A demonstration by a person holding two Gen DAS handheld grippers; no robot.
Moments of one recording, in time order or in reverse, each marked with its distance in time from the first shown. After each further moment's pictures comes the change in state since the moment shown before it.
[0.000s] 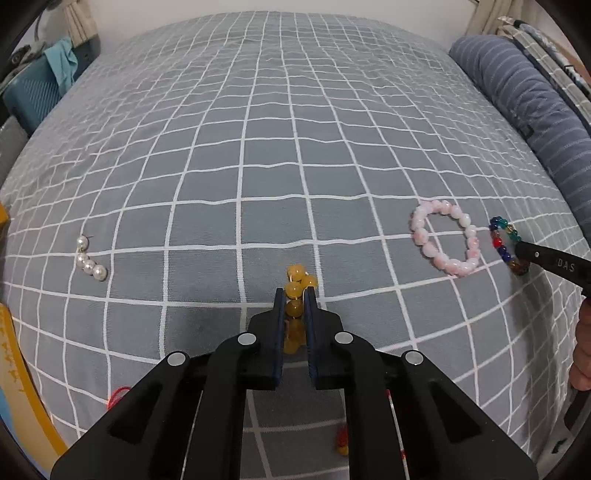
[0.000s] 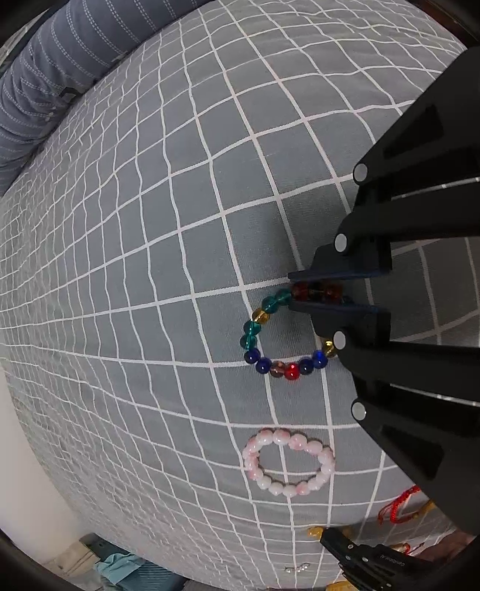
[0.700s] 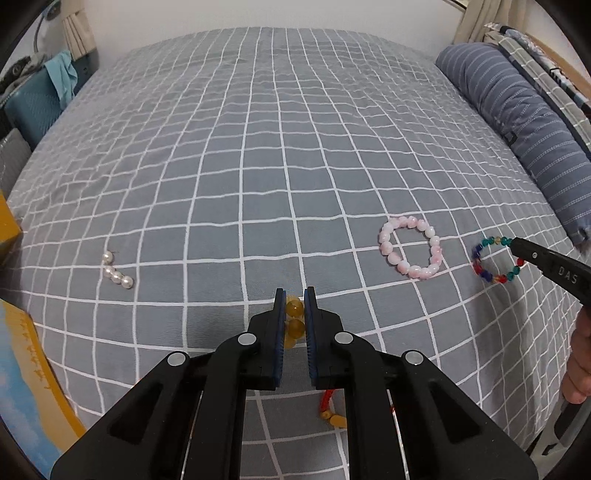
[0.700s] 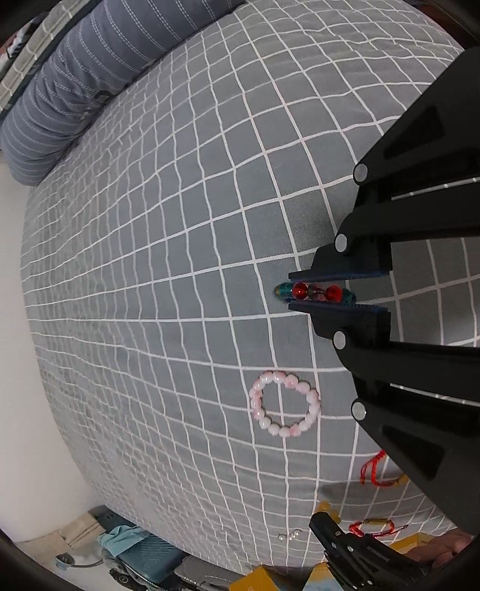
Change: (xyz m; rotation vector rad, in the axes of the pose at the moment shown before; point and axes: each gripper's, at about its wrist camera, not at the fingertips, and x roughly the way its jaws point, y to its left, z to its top) left arm -0.046 -0.008 0.006 0.023 -0.035 -0.014; right arm -0.064 0.014 -0.018 -0.037 -0.120 0.050
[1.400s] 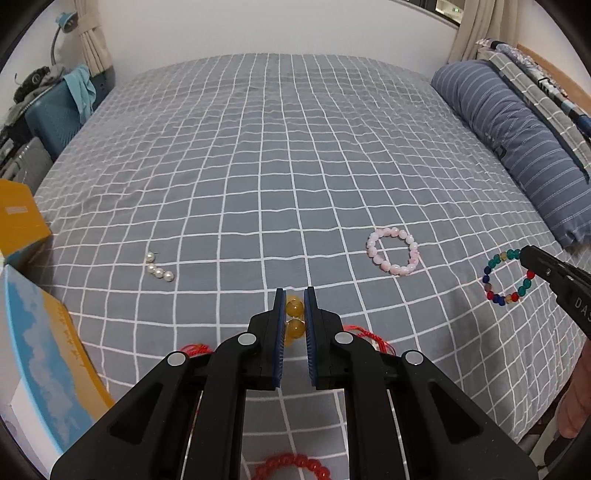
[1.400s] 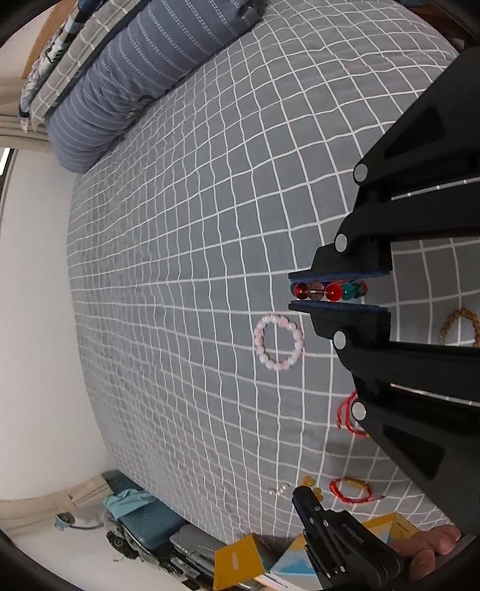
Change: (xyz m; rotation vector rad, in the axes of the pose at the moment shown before) left arm -0.070 0.004 -0.018 -0.006 -0.082 0.016; right arm -0.090 0.037 -0.037 -0.070 -0.160 0.044
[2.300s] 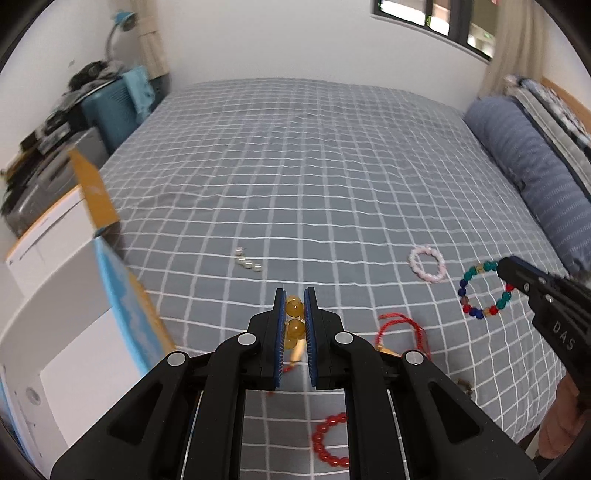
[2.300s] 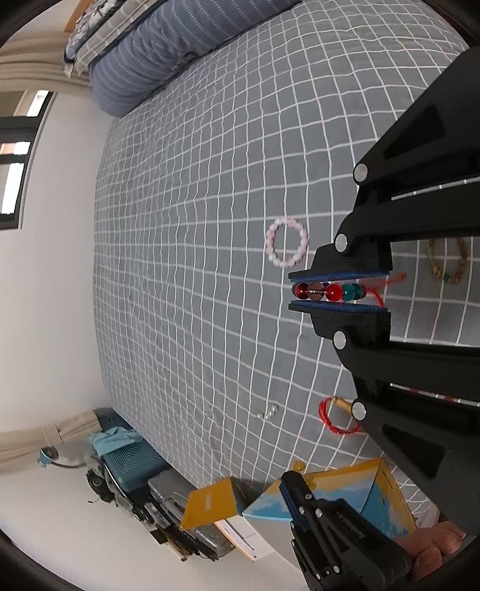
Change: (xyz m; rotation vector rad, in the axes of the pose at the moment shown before) left arm -0.085 0.067 -0.020 -0.118 -0.076 0.118; right arm -0.042 0.105 -0.004 -0.148 -0.046 0.135
